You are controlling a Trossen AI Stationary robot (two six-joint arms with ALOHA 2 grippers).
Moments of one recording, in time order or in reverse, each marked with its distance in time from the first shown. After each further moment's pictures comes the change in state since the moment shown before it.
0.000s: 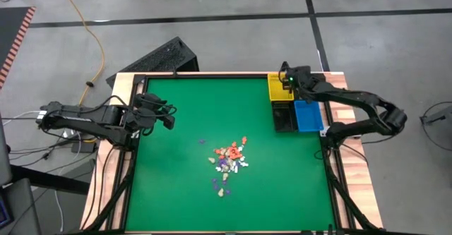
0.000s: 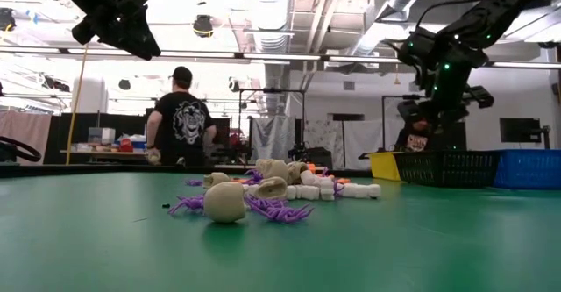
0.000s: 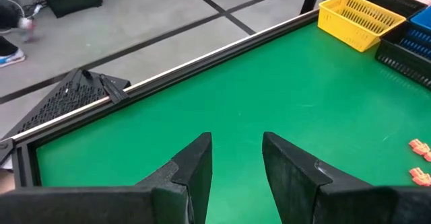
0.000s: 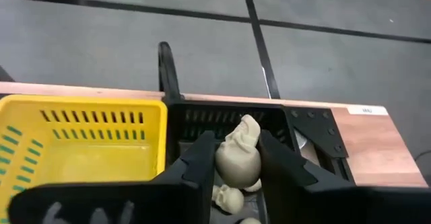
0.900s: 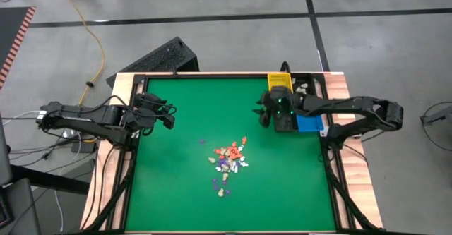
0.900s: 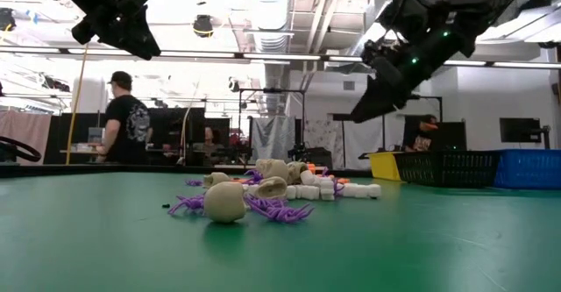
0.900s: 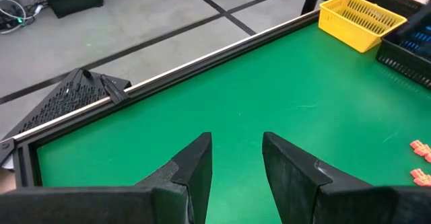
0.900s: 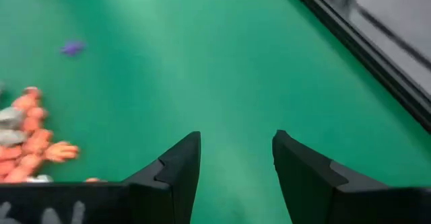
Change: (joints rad) left arm 0.000 0.000 0.000 0.000 -0.002 0.000; right arm 0.428 0.022 0.001 0.307 -0.745 -0.476
